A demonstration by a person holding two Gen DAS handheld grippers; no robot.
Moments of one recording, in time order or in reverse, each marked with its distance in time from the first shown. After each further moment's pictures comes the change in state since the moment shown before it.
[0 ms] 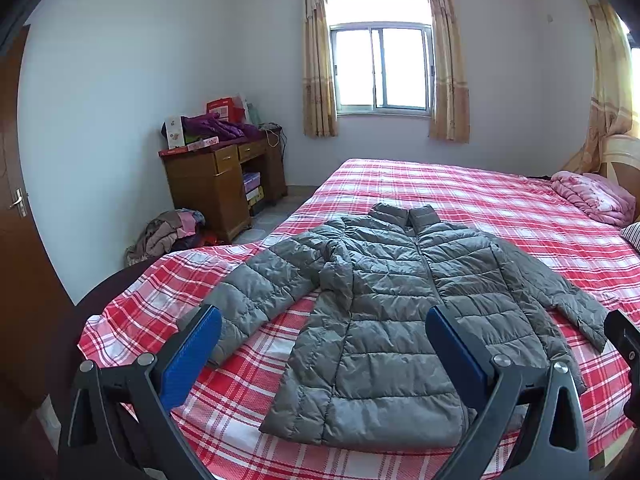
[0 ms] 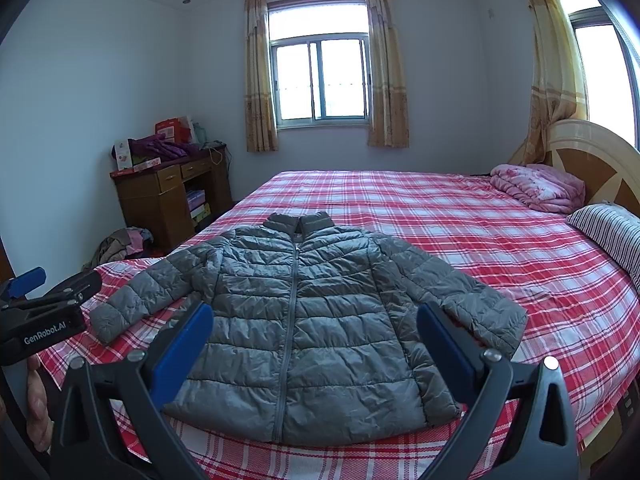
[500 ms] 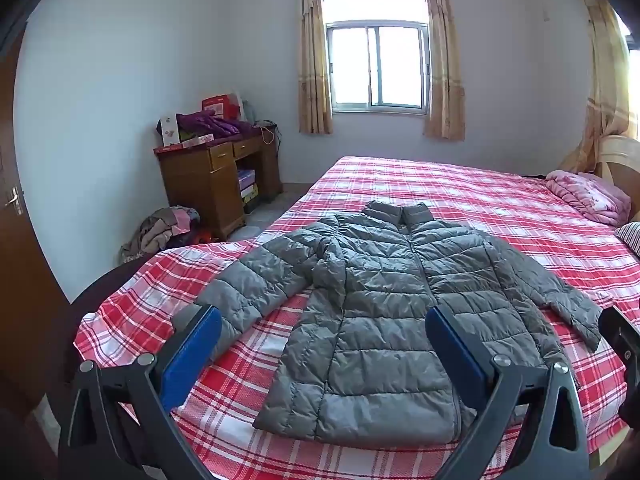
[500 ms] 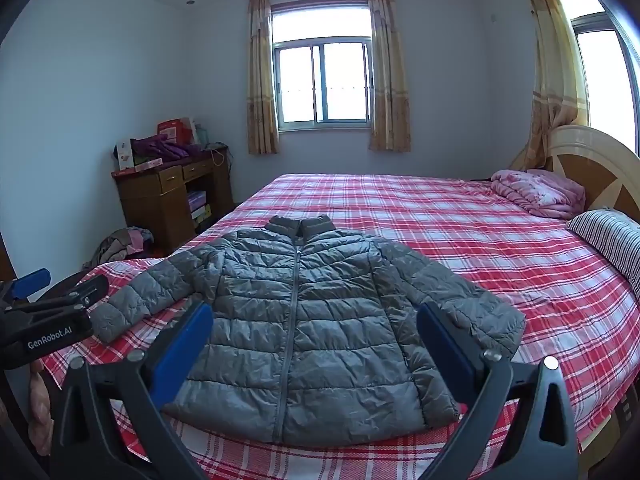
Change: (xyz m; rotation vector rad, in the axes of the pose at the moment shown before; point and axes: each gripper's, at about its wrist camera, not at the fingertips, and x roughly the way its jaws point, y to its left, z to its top) left arm -0.004 -0.002 0.000 -0.004 0.010 -0.021; right arm -0.010 0.006 0.006 -0.012 -0.011 0.002
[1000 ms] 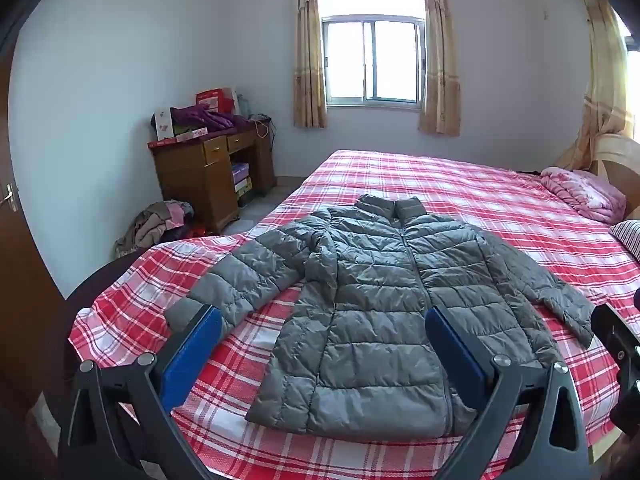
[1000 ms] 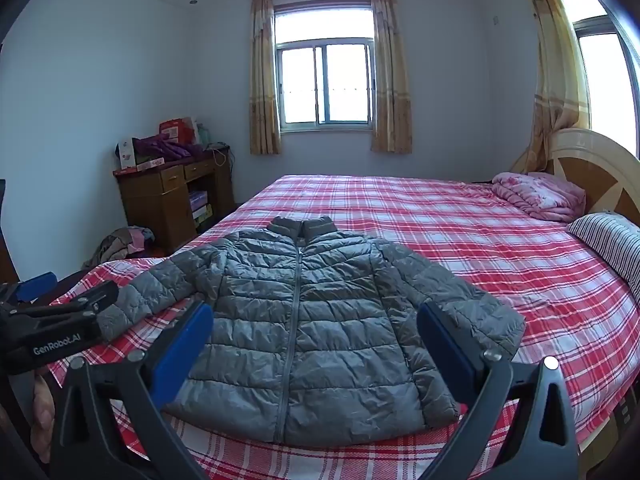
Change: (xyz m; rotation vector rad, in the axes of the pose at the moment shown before) left arm -0.001 -0.006 0.001 0.018 0.029 -0.006; right arm 0.002 0.001 -0.002 -0.004 0.003 0.001
